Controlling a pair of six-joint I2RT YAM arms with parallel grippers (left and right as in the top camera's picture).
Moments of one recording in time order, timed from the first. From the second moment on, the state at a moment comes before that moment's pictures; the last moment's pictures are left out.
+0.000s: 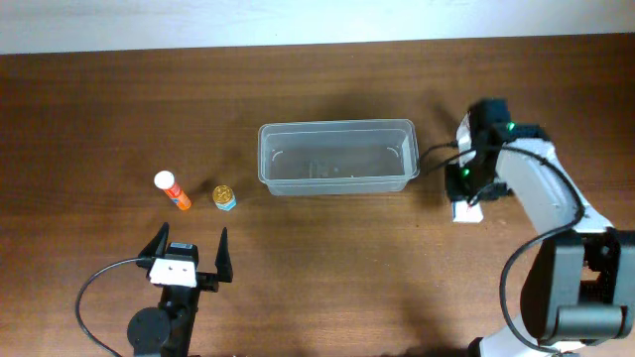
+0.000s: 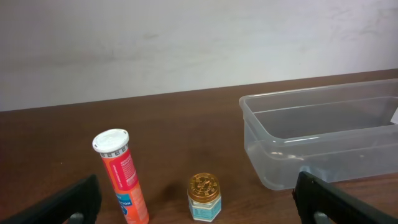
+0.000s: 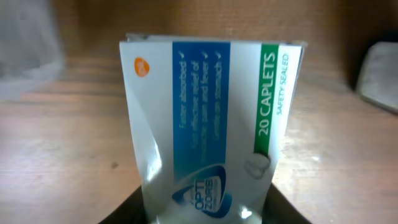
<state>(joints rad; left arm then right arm) 0.03 0.01 0.01 -0.06 0.15 0.06 -0.04 1.76 1.31 -1.05 0.00 -0.01</state>
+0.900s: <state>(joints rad) 0.03 0.01 0.01 -0.06 0.15 0.06 0.12 1.77 1.77 -1.15 -0.38 0.25</state>
